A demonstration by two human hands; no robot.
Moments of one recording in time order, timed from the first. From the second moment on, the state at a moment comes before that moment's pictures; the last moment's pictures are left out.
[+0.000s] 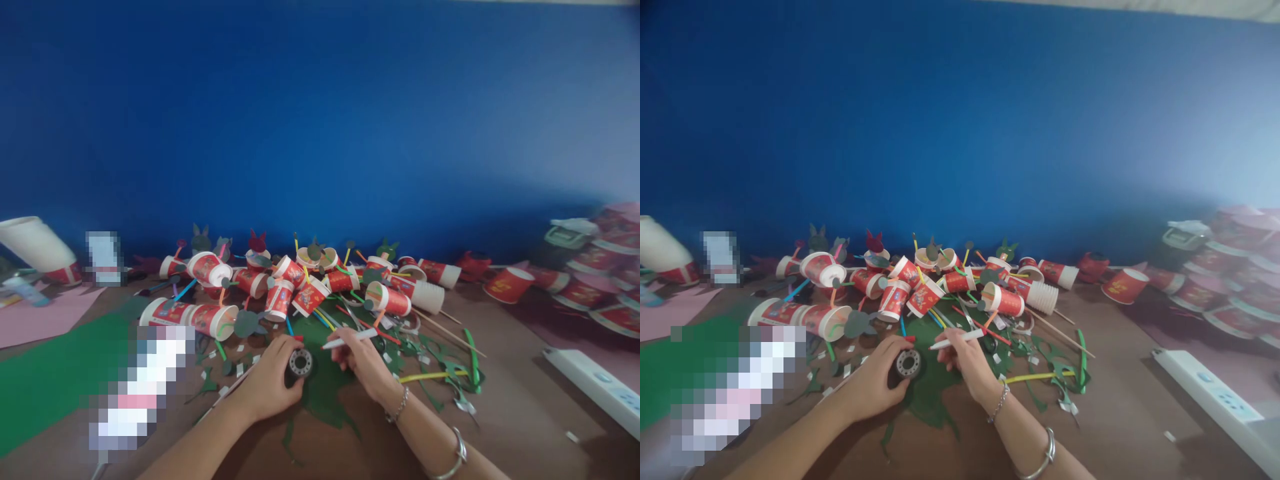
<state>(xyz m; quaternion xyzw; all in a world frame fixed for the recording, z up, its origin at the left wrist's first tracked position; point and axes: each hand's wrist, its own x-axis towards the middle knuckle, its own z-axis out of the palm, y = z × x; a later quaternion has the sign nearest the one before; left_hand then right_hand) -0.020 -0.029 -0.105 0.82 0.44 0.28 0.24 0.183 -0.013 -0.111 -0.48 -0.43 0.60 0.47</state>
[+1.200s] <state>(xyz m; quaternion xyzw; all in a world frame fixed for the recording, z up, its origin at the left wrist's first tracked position) -0.034 -0.029 -0.104 0.86 0.40 0.22 0.23 0.152 0.005 -0.111 -0.49 -0.52 0.49 0.50</state>
